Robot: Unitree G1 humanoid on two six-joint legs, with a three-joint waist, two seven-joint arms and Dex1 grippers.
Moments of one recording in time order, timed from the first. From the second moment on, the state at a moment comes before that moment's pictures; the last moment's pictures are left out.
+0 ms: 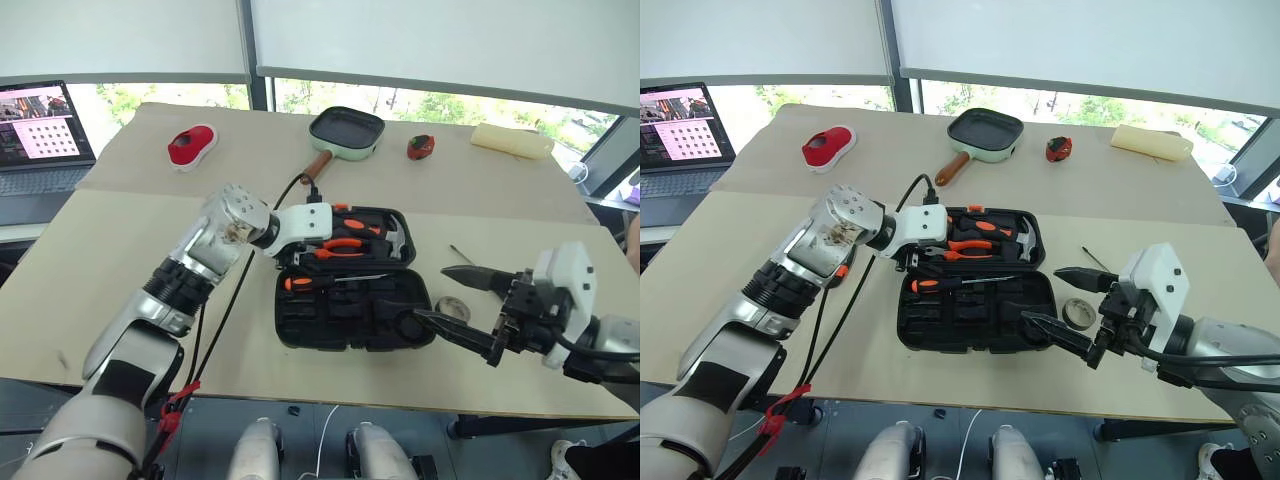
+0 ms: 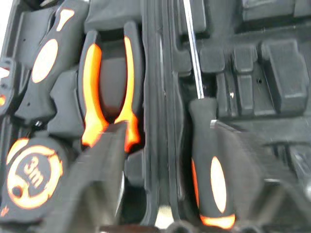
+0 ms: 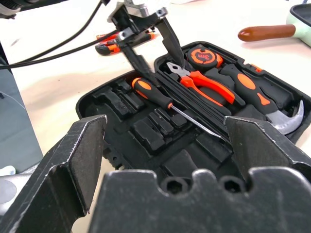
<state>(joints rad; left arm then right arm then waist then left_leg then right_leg) -0.99 0.50 -0.49 0.31 0.12 0.38 -1.26 0.10 -0.89 -0.45 -0.79 0.95 0.77 0.65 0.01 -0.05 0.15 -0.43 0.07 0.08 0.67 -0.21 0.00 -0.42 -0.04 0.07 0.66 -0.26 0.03</state>
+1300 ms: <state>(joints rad) -1.02 0.41 -0.49 0.47 0.20 0.22 -1.31 0.13 -0.89 -0.45 -0.79 0.92 0.77 0.63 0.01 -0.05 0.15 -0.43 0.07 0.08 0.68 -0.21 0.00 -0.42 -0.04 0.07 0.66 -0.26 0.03</state>
